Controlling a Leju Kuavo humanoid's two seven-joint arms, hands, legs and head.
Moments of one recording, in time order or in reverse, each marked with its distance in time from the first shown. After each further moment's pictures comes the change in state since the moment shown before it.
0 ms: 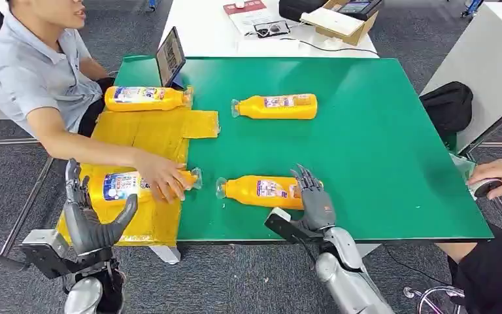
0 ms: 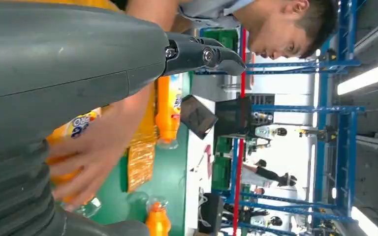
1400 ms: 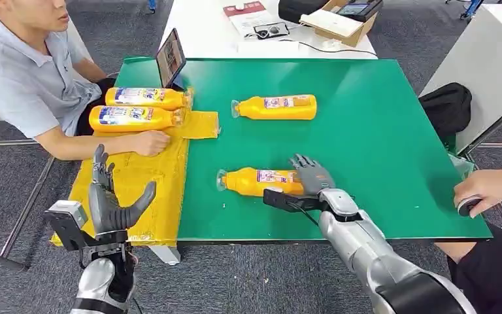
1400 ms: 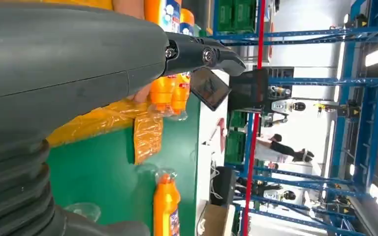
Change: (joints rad) left arm -0.114 0.004 -0.040 0.127 0.035 -0.045 0.085; right arm -0.389 -0.006 0.132 0.468 0.179 0.296 0.160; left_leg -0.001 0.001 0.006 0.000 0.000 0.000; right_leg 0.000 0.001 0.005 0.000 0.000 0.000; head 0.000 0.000
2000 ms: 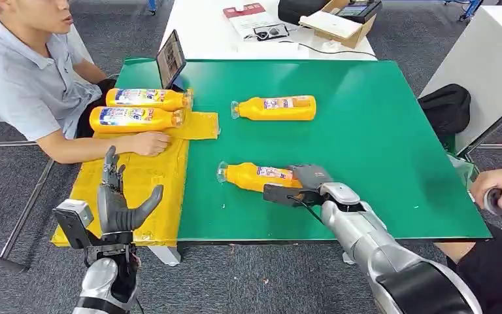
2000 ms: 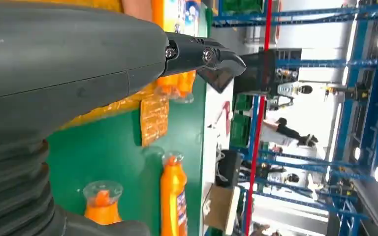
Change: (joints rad) left arm 0.001 0.009 -0.015 0.035 0.026 -0.063 0.001; right arm -0.048 0.006 0.024 0.050 -0.115 0.142 -0.079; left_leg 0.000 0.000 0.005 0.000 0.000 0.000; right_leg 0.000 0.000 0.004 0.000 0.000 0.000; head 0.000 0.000
